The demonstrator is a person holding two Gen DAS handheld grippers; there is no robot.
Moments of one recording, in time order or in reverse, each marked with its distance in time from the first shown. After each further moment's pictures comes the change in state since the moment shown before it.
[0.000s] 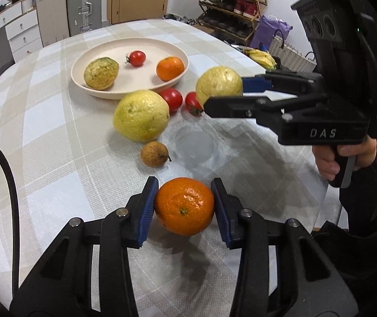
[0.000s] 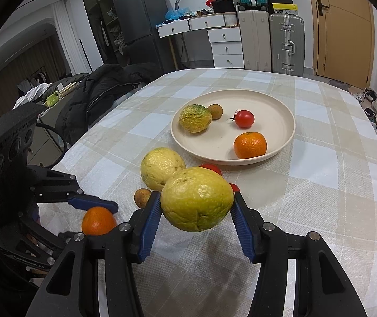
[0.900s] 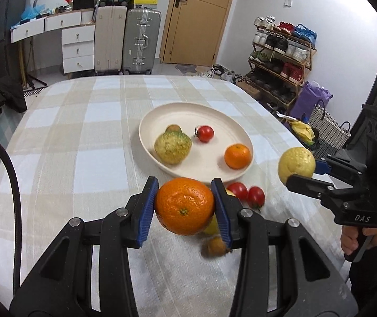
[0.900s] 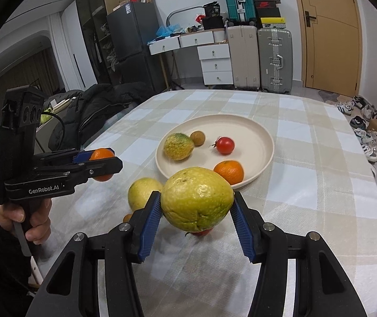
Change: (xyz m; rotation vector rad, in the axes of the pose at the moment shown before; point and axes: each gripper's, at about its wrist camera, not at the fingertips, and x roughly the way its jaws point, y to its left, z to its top) left arm -0.024 0.061 0.051 -0.217 -0.287 0.170; right arm -0.021 -0.021 0.017 0.028 -0.110 -0.055
